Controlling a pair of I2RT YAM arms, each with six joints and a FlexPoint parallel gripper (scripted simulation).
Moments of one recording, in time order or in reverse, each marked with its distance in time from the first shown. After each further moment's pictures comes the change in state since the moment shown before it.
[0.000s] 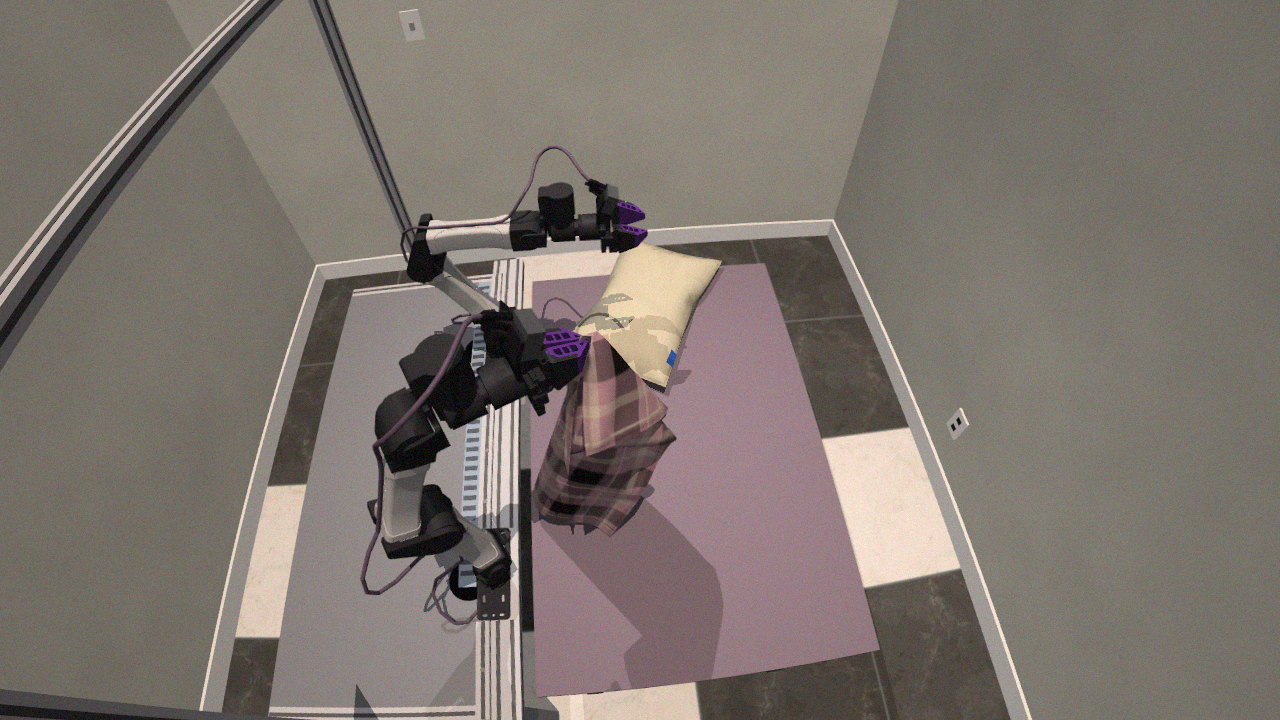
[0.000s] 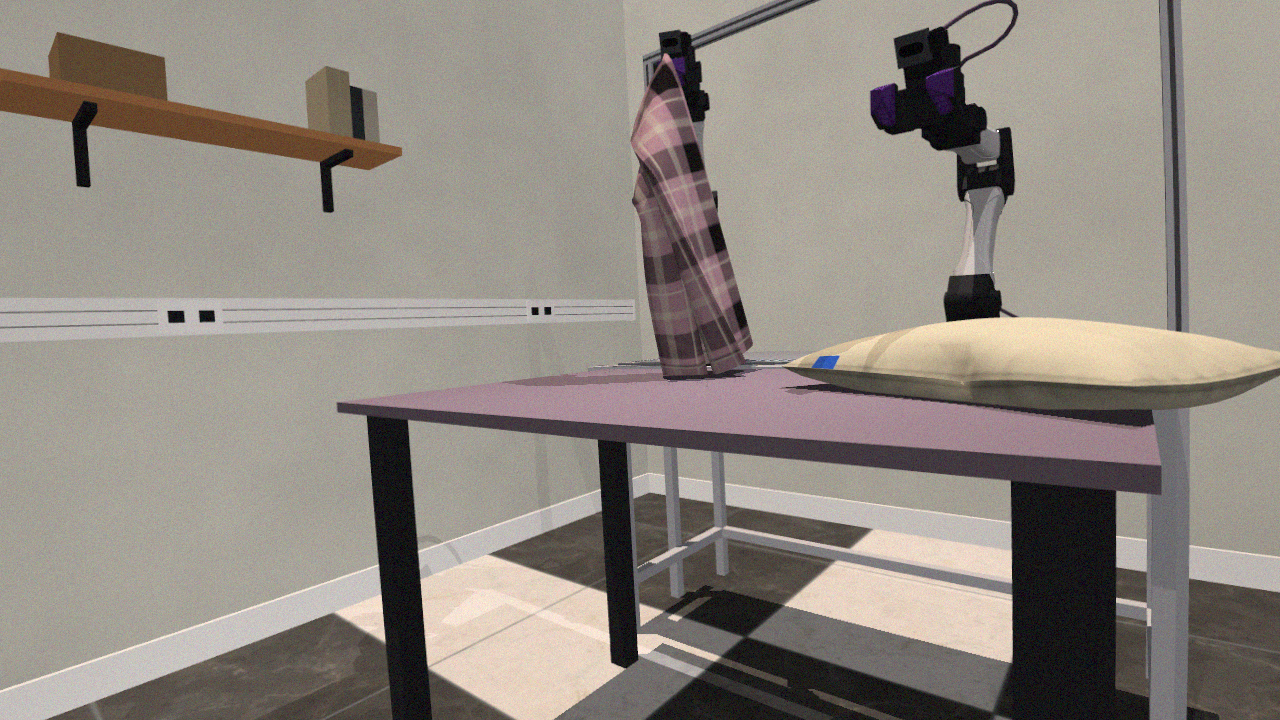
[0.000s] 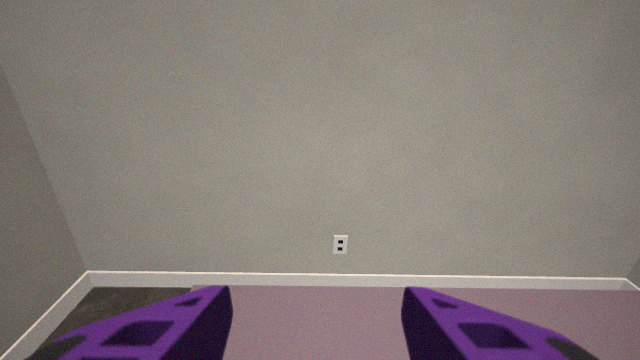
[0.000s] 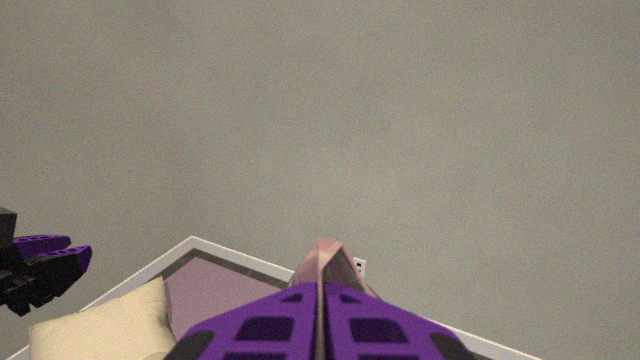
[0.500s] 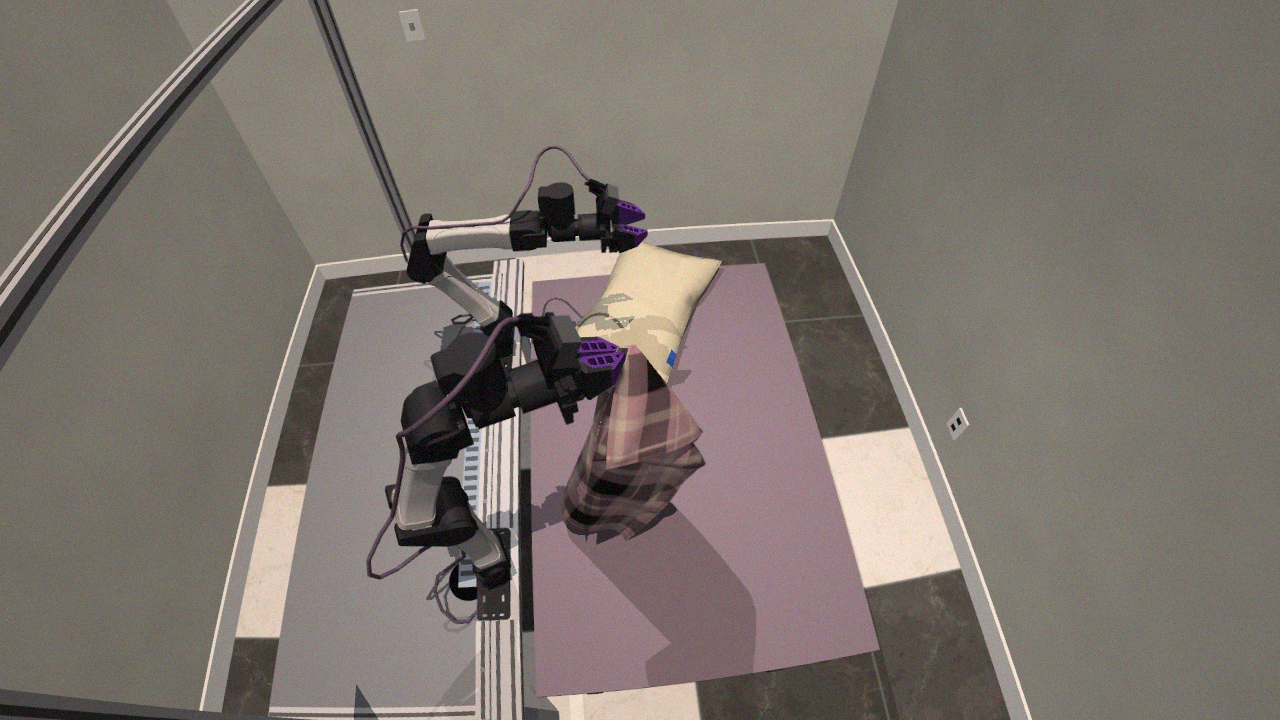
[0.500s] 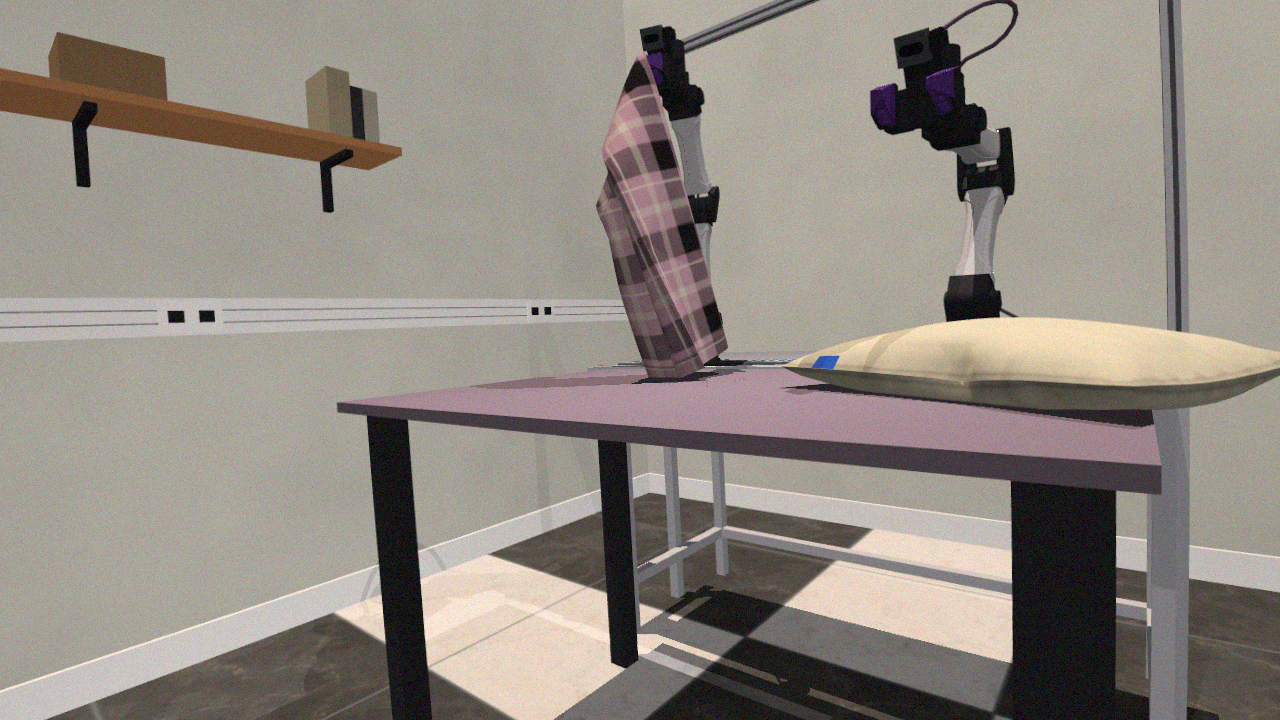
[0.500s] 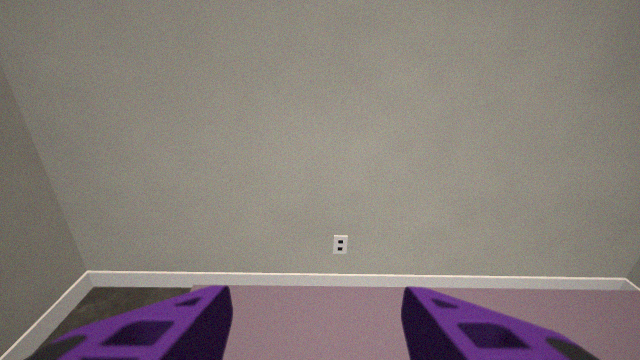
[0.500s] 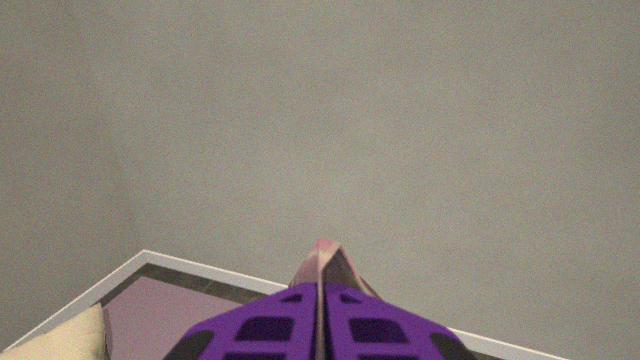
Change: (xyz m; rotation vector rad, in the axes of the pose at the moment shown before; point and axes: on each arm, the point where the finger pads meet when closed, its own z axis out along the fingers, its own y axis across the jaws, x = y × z) left arm 0.000 0.000 0.000 0.000 0.000 0.000; right arm -0.001 -0.041 0.030 0.130 0.001 0.000
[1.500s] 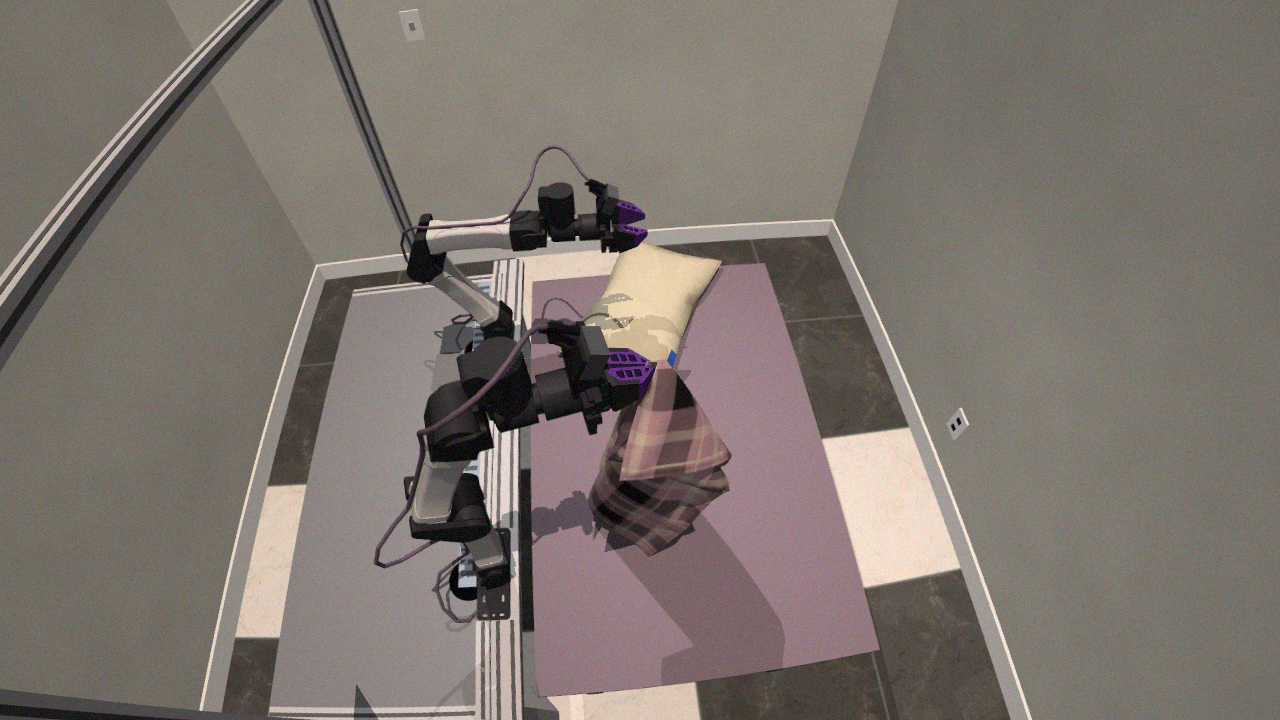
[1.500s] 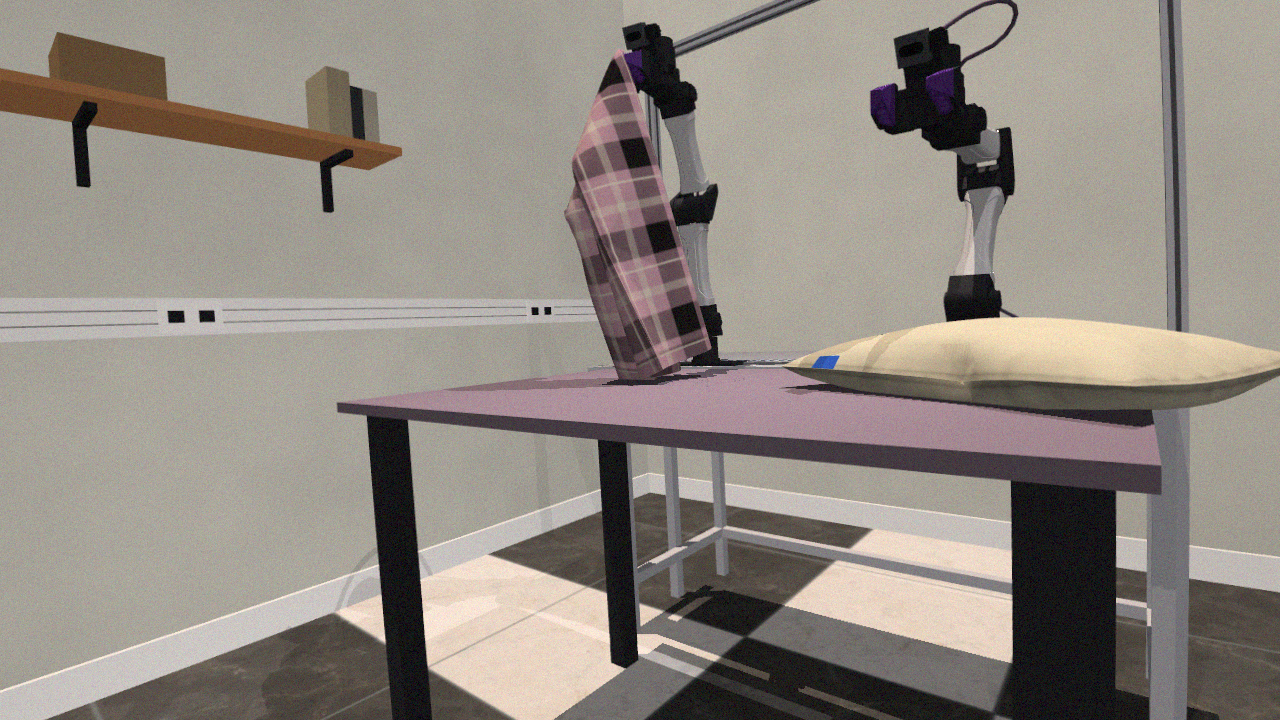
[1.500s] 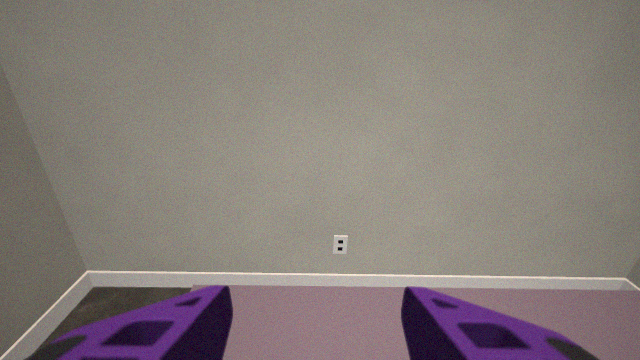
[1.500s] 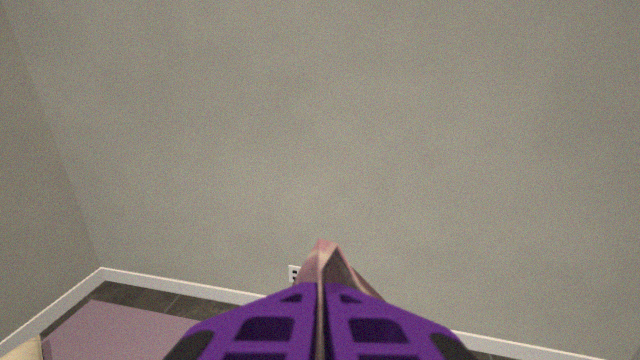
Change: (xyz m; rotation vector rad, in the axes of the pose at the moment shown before) left arm 0.000 0.000 0.000 0.000 0.000 0.000; right arm -0.001 -0.034 0.025 0.099 -0.007 0.000
